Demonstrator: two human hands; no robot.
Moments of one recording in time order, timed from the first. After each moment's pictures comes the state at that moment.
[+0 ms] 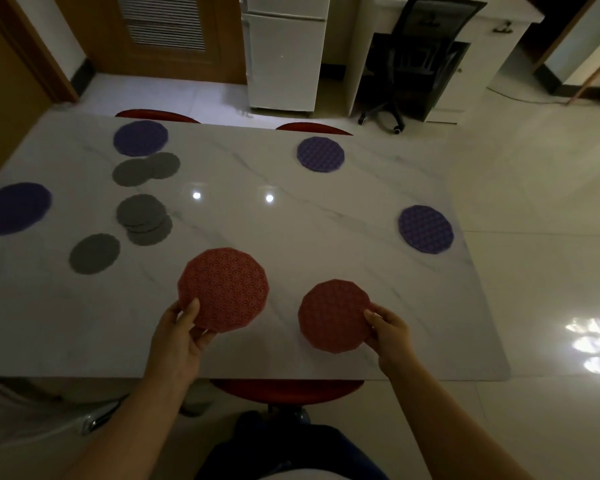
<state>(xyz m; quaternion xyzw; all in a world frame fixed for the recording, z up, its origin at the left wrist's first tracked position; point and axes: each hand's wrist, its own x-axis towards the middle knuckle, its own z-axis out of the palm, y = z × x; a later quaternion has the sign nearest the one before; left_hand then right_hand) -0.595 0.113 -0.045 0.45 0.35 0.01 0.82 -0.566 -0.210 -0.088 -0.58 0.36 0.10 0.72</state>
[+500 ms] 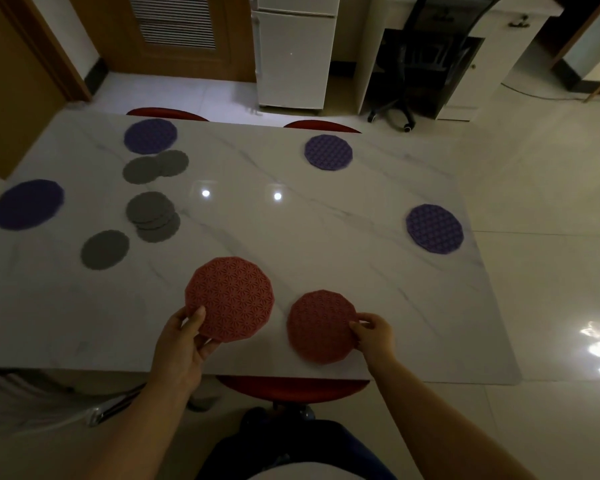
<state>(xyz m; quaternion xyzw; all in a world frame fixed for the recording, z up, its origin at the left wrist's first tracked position) -0.610 0.112 -0.048 0.47 0.38 0.00 0.80 -0.564 -0.192 -0.129 -0.74 0.34 0.13 0.57</state>
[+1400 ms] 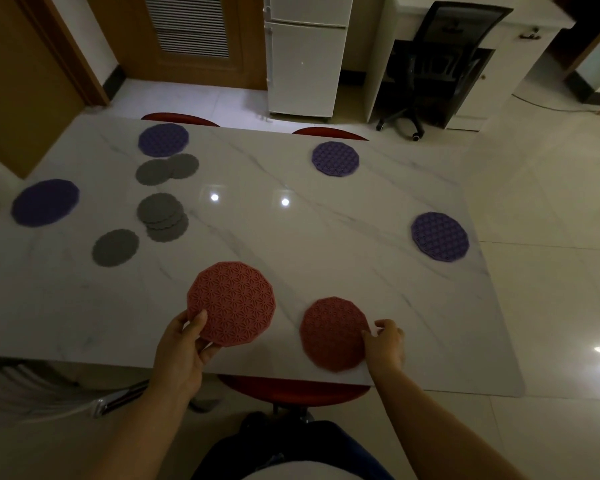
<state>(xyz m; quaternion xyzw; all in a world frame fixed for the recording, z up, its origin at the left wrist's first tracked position) -0.621 0.110 -0.044 0.48 0.39 0.01 0.79 -0.569 -0.199 -0.118 -0.86 0.33 0.11 0.38</state>
